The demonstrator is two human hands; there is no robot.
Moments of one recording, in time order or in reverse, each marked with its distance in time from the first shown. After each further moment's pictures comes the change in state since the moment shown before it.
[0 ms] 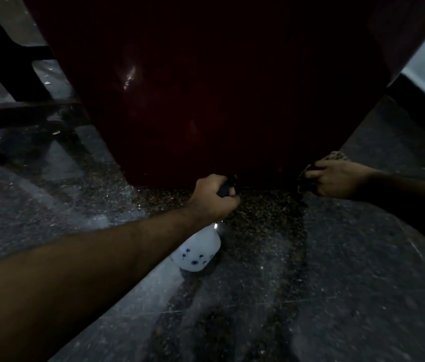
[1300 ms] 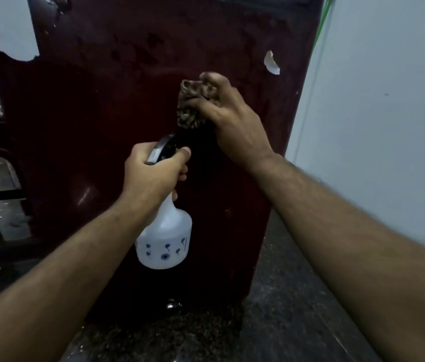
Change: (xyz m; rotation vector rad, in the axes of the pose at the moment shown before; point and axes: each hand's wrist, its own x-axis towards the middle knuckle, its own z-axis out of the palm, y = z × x) left_hand -0.044 0.281 -0.153 -0.528 0.427 0.401; right_hand -0.146 0.226 -0.276 0.356 1.271 1.015
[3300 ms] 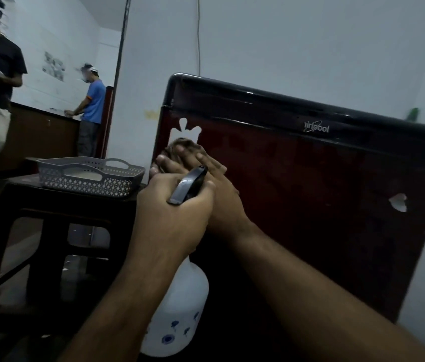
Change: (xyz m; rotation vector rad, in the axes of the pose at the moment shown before) left_hand 0.030 0.095 -0.140 0.064 0.305 0.257; right_hand 0.164 -0.158 0.070 -0.023 0.087 -0.409
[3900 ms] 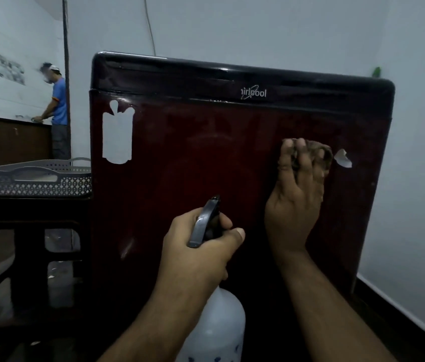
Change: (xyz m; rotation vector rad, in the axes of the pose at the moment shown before) left_hand -0.066 -0.031 0.086 -0.190 -0.263 -0.269; right_hand -0.164 0.085 -0.013 -0.107 0.496 0.912
